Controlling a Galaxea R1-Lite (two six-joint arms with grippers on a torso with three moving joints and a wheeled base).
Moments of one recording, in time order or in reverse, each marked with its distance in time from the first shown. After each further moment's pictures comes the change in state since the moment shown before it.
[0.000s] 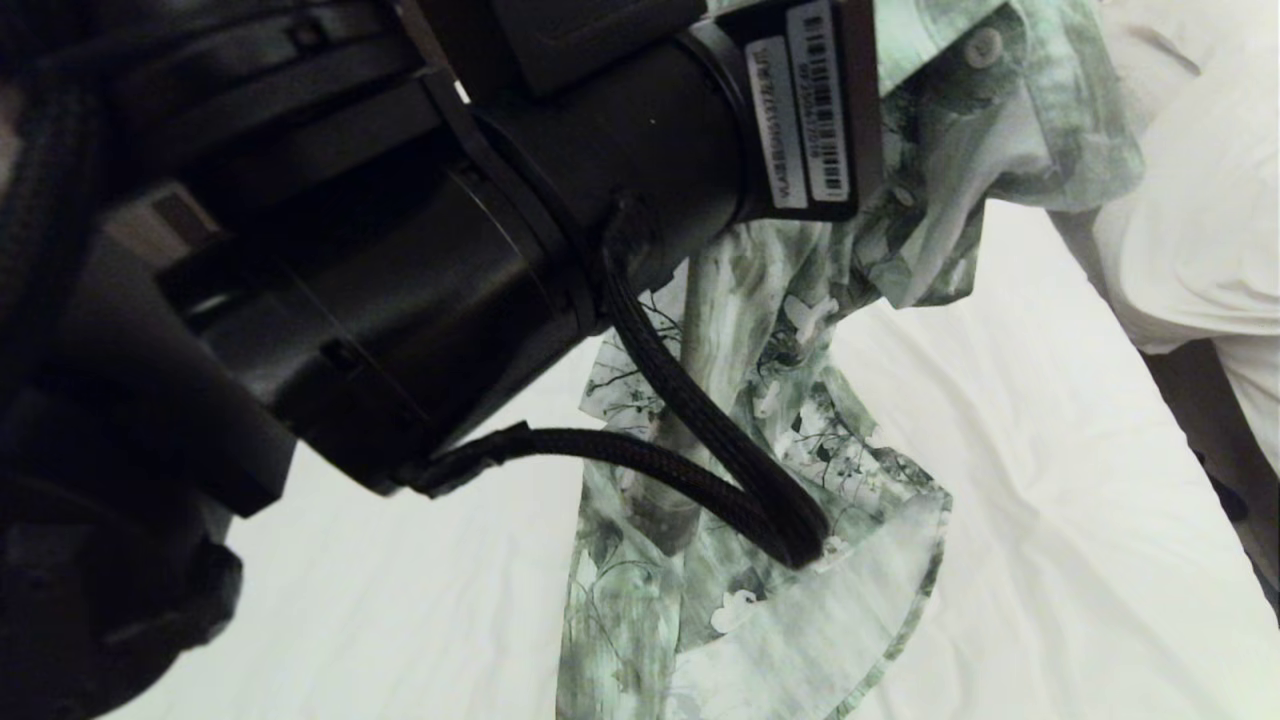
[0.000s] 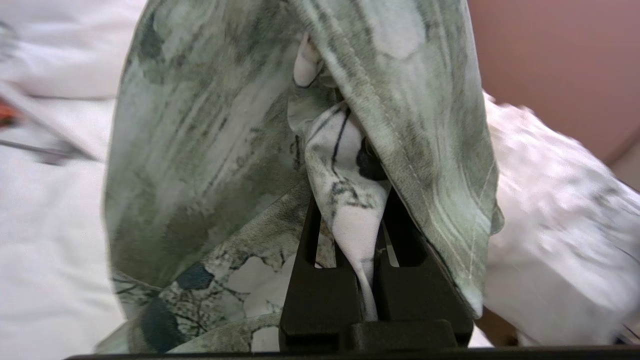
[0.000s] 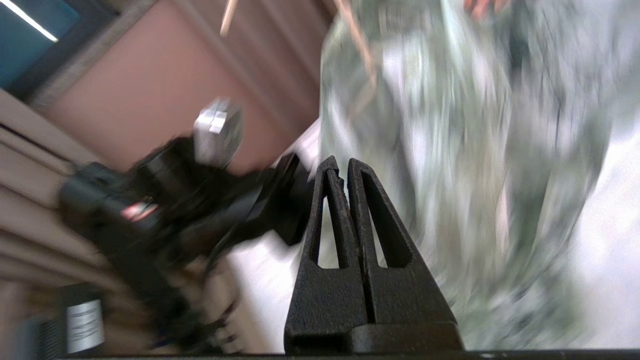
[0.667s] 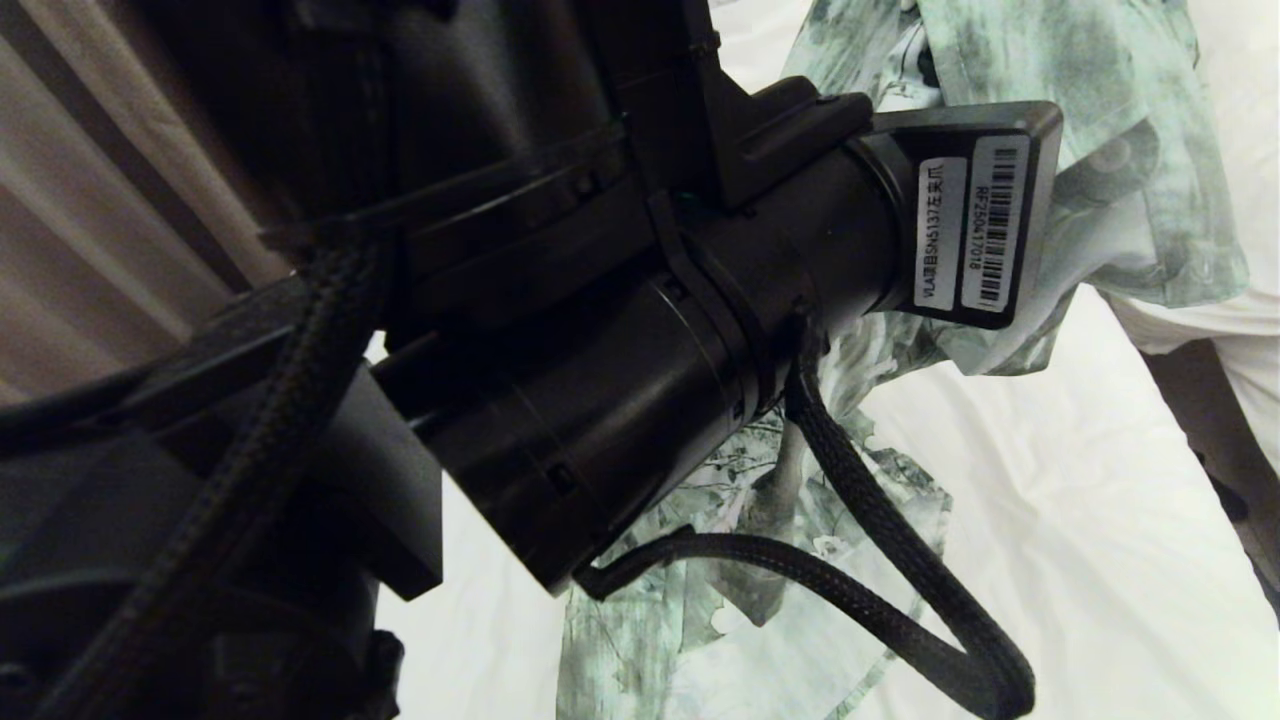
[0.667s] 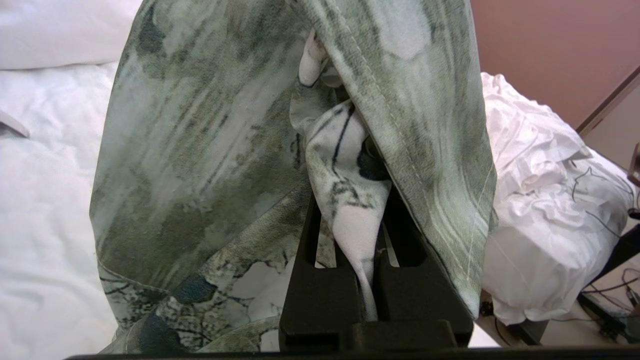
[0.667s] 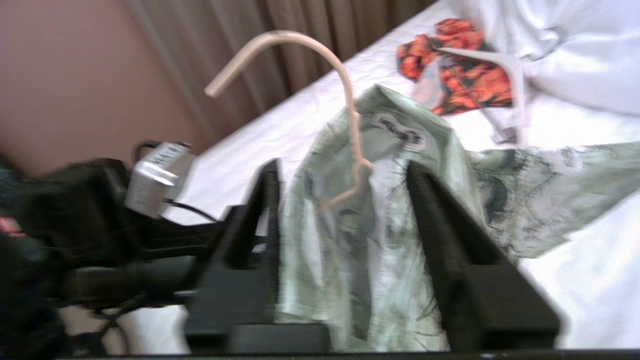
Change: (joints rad) left arm -0.069 0.084 -0.033 0.002 0.017 0.000; right arm 0.000 0.008 0.005 -0.041 -0.100 -0.269
